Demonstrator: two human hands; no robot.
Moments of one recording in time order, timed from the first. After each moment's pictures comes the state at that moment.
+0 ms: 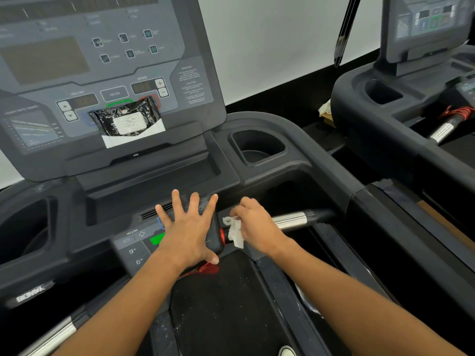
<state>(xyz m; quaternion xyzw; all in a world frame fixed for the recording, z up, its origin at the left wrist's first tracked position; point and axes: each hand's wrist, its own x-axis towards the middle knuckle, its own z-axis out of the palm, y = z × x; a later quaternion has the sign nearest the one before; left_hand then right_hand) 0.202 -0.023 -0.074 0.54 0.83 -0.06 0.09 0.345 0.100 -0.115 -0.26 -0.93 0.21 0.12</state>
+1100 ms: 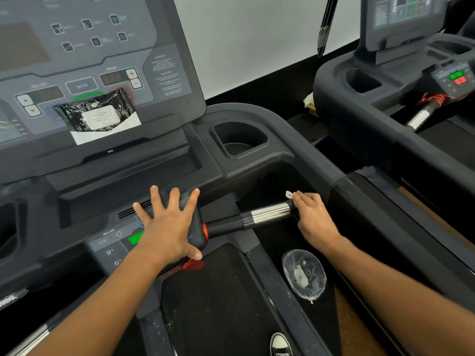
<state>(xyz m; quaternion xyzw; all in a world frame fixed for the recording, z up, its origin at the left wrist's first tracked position) 0.203 -0.020 -0.072 0.54 0.84 -0.07 0.09 0.486 0.172 -0.156 -0.43 -0.89 0.09 0.09</state>
